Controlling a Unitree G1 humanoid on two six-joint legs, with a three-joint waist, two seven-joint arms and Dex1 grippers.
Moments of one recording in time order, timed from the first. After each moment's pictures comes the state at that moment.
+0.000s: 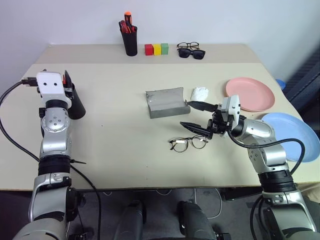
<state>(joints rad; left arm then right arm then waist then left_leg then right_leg) -0.58 0.48 0.26 0.43 -0.04 -0.16 0.05 -0.45 -0.51 0.00 0.03 0.46 0.09 1.09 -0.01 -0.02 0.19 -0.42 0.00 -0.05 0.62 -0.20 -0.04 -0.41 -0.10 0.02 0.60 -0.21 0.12</state>
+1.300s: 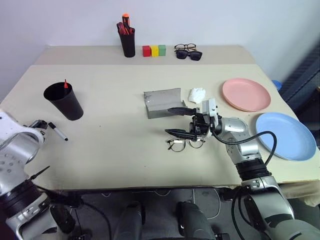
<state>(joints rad) -0.50 0.45 0.77 -0.09 -0.81 1.12 0.72 -0.60 -0.37 0.07 0.32 0.43 -0.03 1.28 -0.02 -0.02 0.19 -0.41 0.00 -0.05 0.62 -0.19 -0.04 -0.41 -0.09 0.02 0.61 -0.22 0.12</state>
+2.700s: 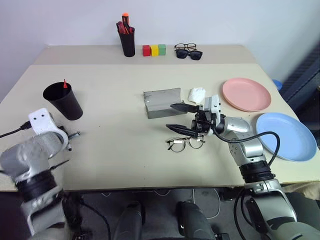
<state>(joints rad) -0.29 0.55 0.54 -0.41 -0.72 1.43 0.12 -0.56 -0.39 0.06 0.21 0.43 0.05 1.18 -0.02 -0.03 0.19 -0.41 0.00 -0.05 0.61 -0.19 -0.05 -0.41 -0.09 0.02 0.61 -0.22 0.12</state>
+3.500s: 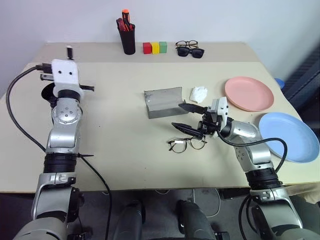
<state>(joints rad) -0.64 0.52 0.16 0.32 0.02 -0.04 0.16 -0.48 -0.41 0.03 0.13 0.43 0.06 1.09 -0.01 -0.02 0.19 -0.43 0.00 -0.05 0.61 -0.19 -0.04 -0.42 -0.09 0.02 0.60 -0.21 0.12</state>
